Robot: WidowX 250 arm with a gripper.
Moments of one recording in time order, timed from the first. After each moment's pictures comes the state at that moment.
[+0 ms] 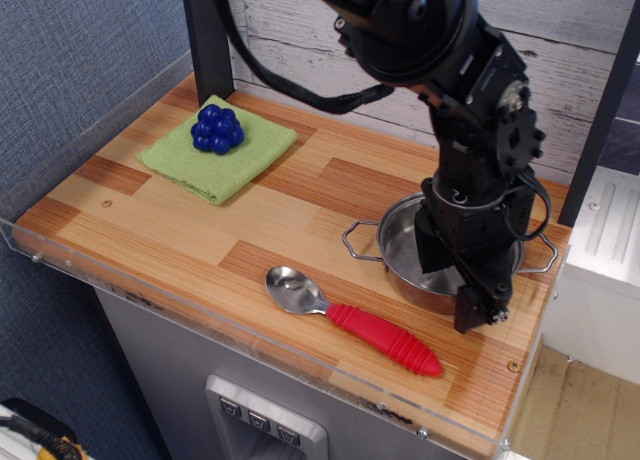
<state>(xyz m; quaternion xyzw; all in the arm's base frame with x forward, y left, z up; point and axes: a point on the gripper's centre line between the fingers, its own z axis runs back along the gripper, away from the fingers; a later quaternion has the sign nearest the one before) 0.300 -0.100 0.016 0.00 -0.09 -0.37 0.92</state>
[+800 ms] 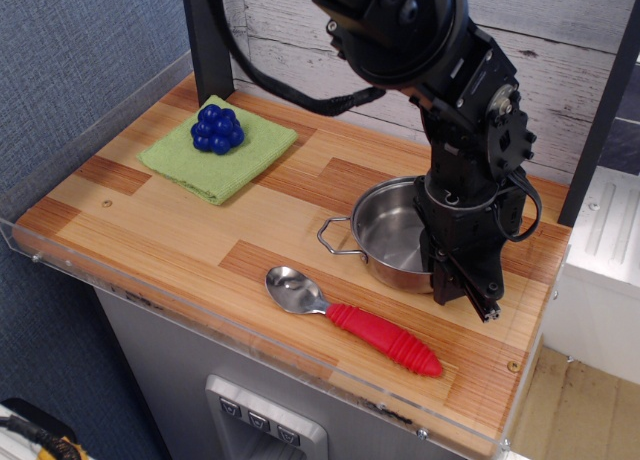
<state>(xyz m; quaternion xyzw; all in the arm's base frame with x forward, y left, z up) 0.300 -0.097 0.015 0.01 -0.10 -0.37 0.92</state>
